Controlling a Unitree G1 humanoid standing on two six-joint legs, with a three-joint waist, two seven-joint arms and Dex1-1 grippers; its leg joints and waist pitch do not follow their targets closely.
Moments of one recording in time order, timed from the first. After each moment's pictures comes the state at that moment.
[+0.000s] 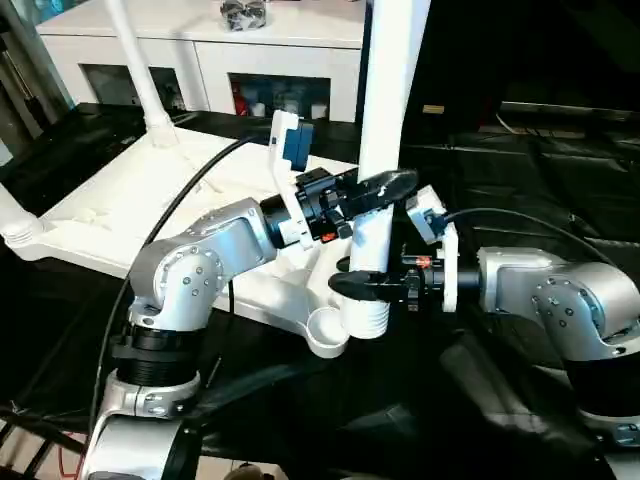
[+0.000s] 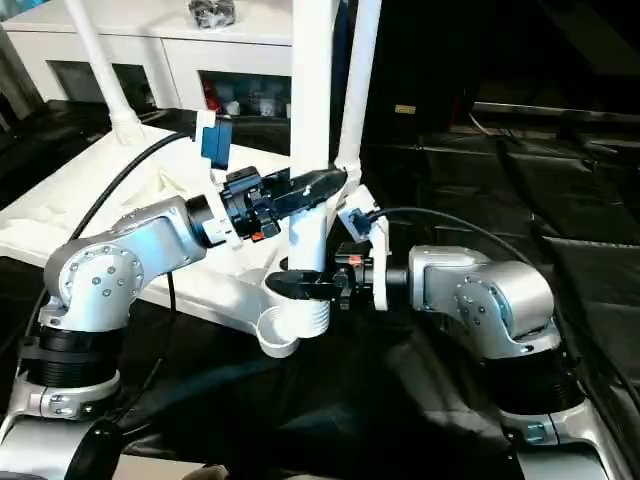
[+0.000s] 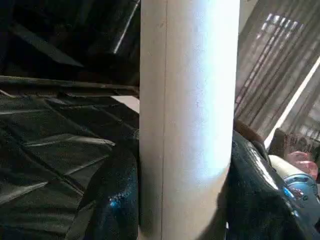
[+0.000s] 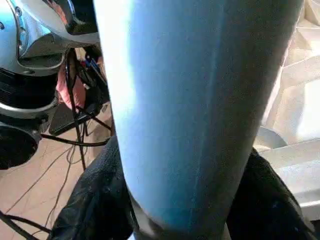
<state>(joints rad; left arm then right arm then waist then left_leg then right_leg) -0.64 0.14 0.01 -0.07 -0.77 0.85 -0.64 -0.52 -0.44 0.12 -0.11 0.68 1.04 0.89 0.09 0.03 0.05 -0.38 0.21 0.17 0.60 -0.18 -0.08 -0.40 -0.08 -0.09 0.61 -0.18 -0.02</state>
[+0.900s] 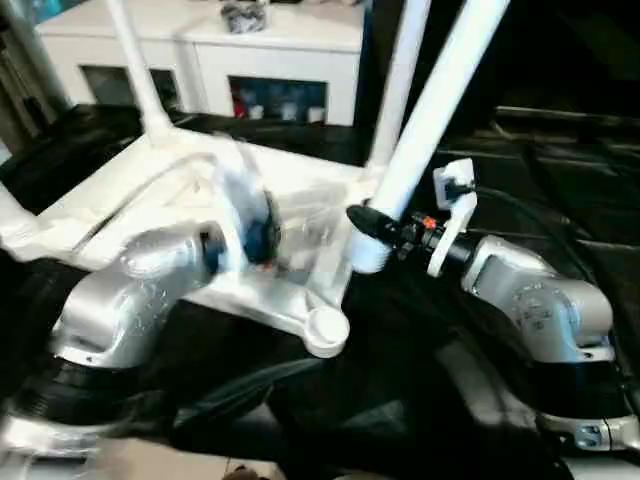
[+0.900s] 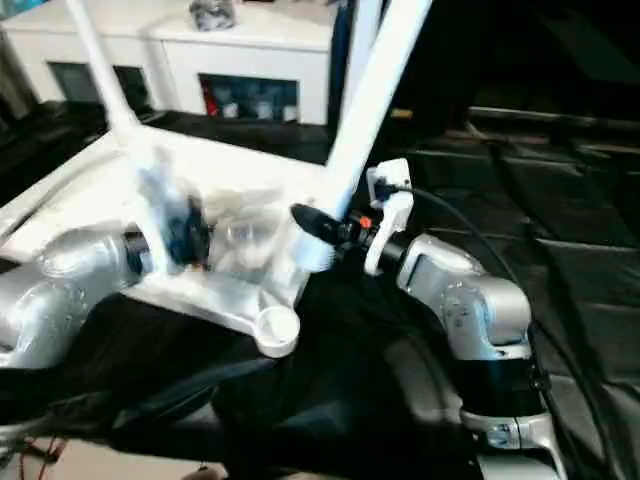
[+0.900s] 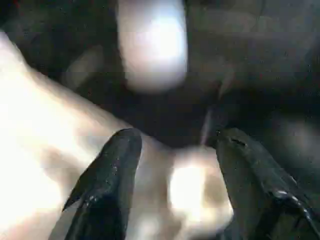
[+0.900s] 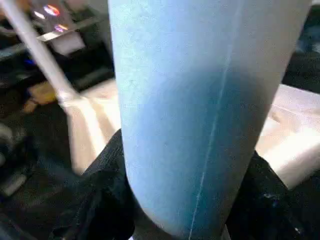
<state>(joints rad) -0.43 0.63 -0.34 0.03 -0.28 0.40 -1.05 -0.47 -0.28 -0.03 0.01 0.51 0.72 0.58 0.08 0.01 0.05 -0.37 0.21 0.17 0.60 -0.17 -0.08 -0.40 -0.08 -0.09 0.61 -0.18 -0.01</state>
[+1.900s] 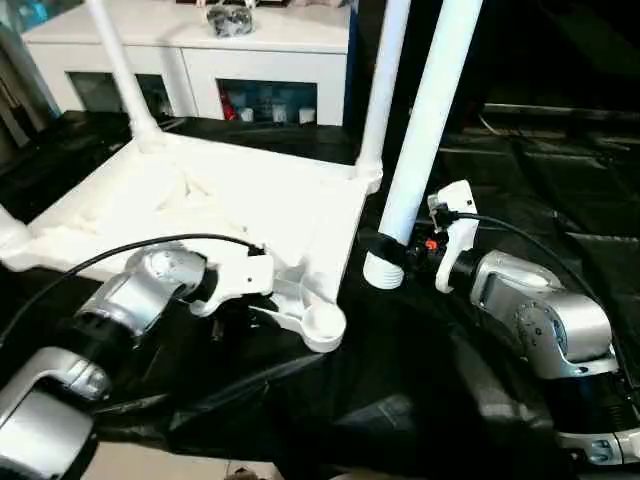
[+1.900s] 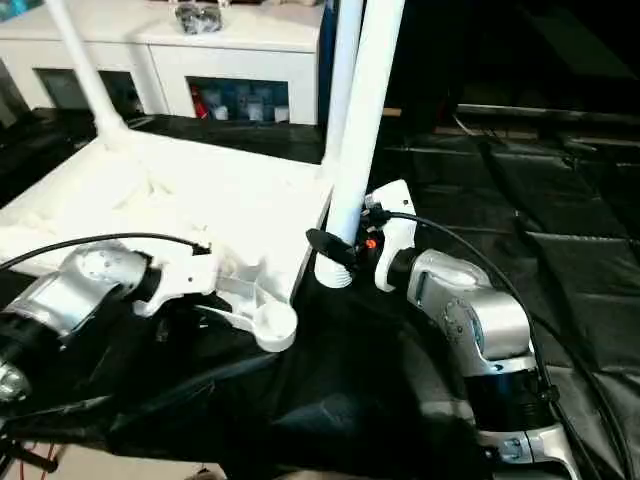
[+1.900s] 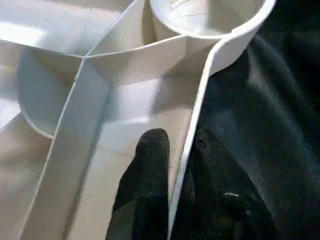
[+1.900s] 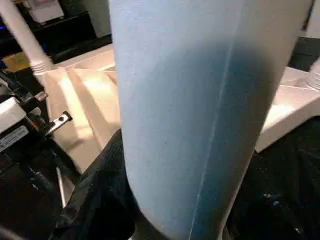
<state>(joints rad) -0.69 0.57 -0.52 0.61 0.03 0.06 -1.29 -0.43 -0.33 0.04 0.01 0.44 0.67 0.62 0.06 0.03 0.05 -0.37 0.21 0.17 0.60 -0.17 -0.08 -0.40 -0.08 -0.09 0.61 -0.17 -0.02</state>
